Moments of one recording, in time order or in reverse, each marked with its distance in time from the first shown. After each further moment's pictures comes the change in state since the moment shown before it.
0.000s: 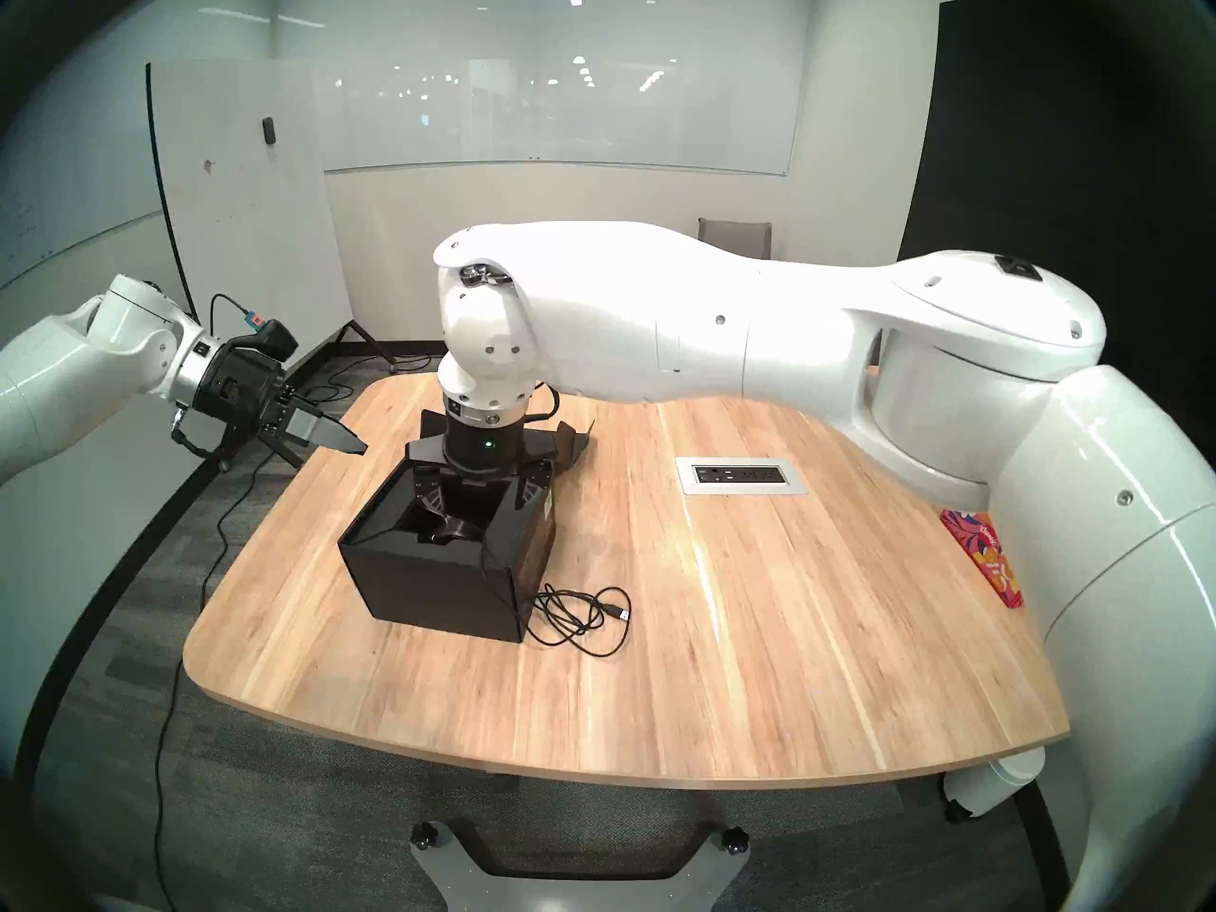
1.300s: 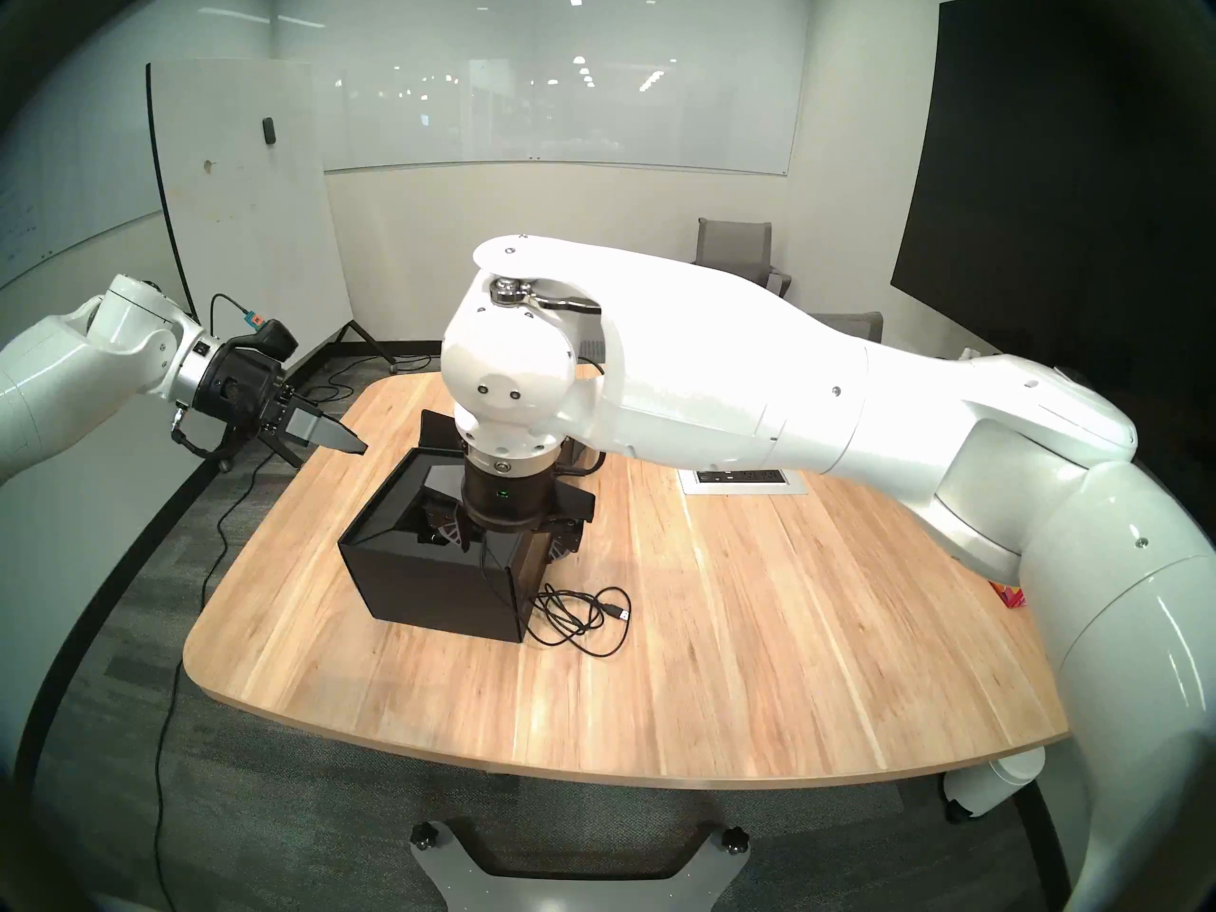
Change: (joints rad) left arm -0.001 0.000 0.001 0.001 -0.001 0.000 -0.002; right arm -0.212 0.169 0.252 -0.354 0.000 -0.466 -0.294
